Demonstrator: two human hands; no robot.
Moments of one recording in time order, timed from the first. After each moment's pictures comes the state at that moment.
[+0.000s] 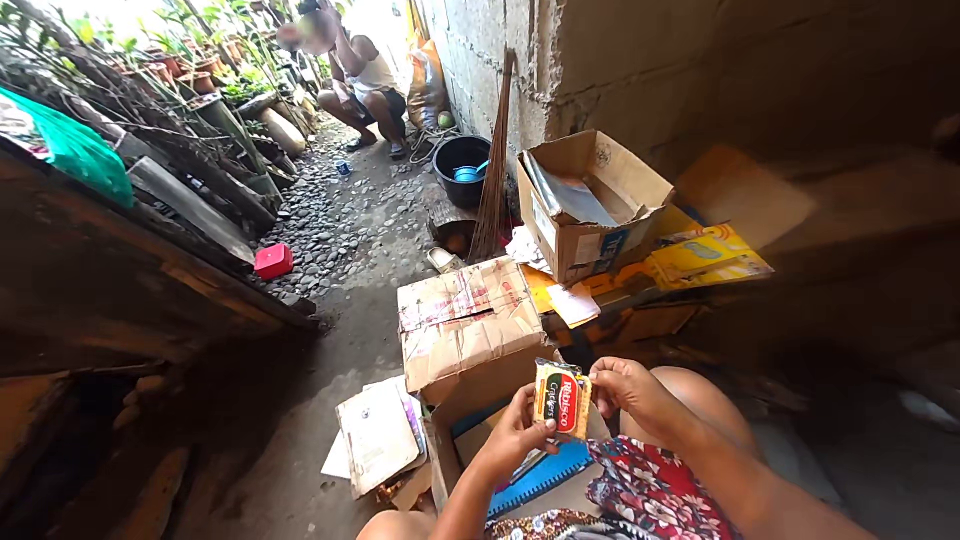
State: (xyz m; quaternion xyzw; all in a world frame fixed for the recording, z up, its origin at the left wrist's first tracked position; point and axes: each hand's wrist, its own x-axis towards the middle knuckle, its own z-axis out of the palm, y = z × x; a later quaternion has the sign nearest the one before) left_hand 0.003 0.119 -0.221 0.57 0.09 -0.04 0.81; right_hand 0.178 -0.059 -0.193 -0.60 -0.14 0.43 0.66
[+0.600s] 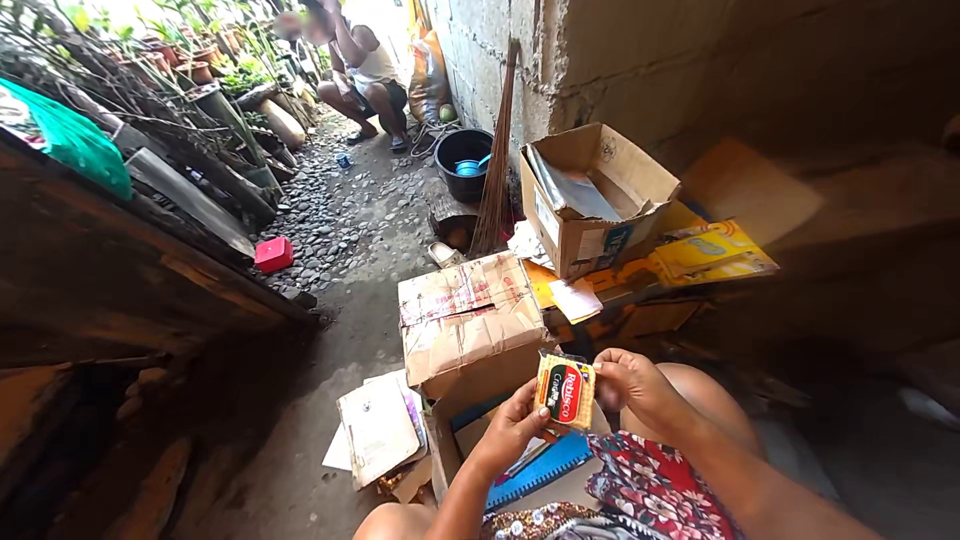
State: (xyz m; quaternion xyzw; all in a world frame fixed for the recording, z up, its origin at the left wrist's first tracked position) left_hand 0.002 0.123 -0.220 0.60 0.06 -0.02 0.80; right_hand 0.176 -0.056 -0.198 -0.57 -0.14 0.39 0.71
